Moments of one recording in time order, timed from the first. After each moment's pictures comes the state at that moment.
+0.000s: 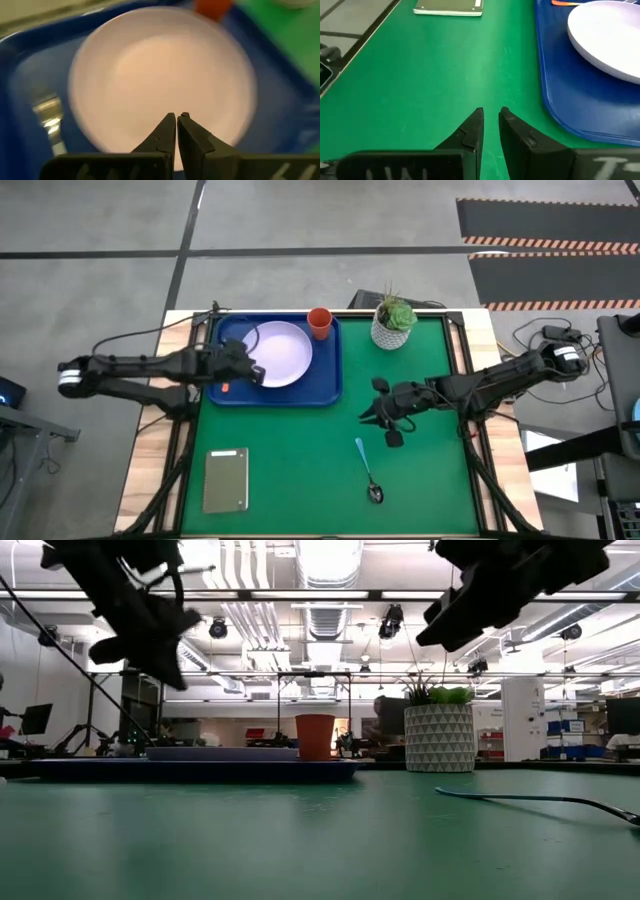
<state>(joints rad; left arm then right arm) 0.15 0.95 0.68 -0.65 -0.52 -0.81 0.17 1.24 0.67 0.00 -0.03 0.01</state>
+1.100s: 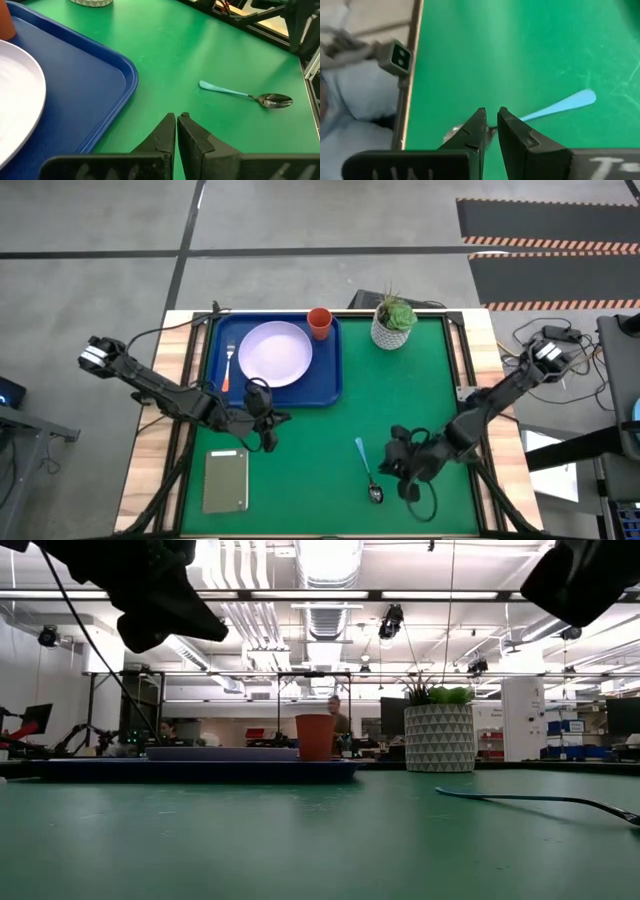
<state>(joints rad) -0.41 1.18 0.66 -0.09 -0.56 -0.69 0.66 1.40 0.88 -0.30 0.24 0.68</state>
